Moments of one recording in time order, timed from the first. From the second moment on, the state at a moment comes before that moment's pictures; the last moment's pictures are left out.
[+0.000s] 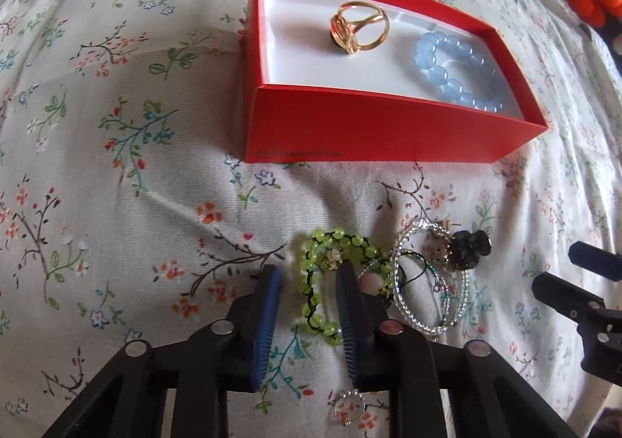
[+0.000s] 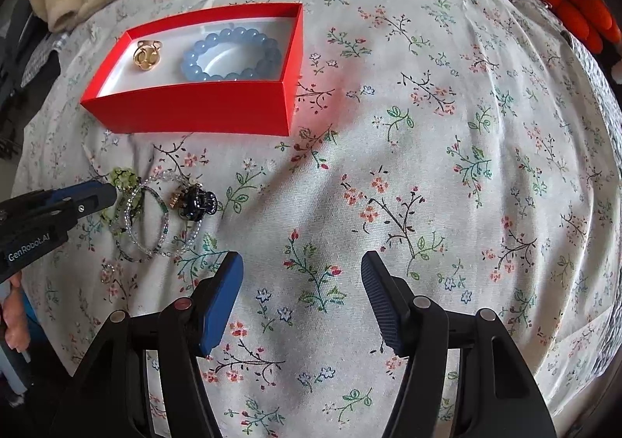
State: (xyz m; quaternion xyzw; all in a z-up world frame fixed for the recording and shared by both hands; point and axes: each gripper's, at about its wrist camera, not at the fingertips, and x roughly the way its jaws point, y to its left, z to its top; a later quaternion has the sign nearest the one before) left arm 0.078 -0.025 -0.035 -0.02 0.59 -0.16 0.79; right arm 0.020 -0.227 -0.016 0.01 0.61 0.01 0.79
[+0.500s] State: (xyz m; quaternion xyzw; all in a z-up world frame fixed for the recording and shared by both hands) left arm 0.075 -0.034 -0.015 -0.01 0.56 -0.17 0.81; right arm 0.033 -0.206 -0.022 0.00 0.61 0.02 0.79
